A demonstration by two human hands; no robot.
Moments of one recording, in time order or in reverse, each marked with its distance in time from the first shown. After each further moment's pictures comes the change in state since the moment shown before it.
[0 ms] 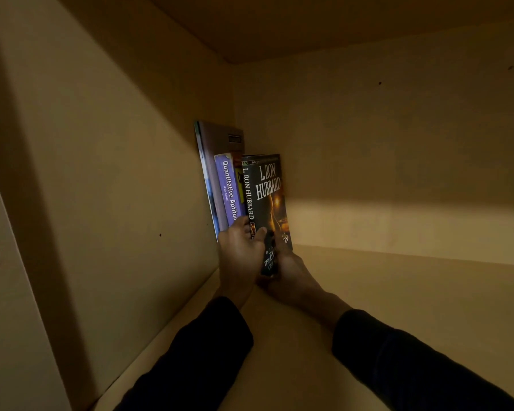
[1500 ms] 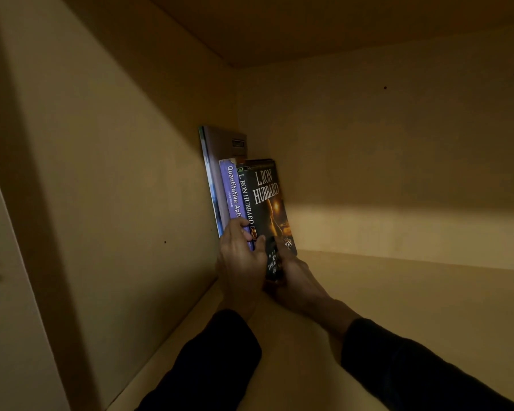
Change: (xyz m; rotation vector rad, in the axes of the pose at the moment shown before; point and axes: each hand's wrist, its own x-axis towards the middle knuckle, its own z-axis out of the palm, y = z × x) left_hand -0.005 -0.016 -0.001 0.089 0.152 0.208; right_hand 0.003 -0.001 0.000 -0.065 -0.002 0.011
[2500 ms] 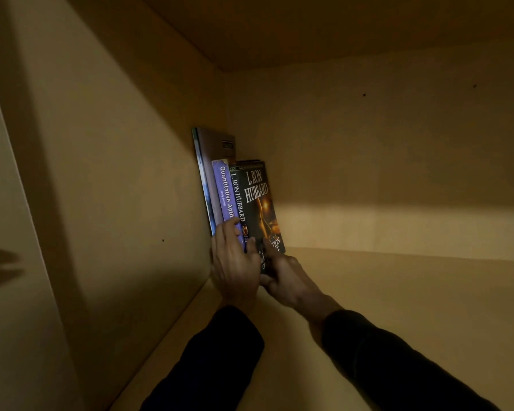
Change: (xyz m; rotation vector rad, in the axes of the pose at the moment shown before) left_hand -0.010 -0.001 -0.001 0.004 -0.004 -0.023; right_hand -0.011 -0.012 0.004 -0.130 0.040 0.016
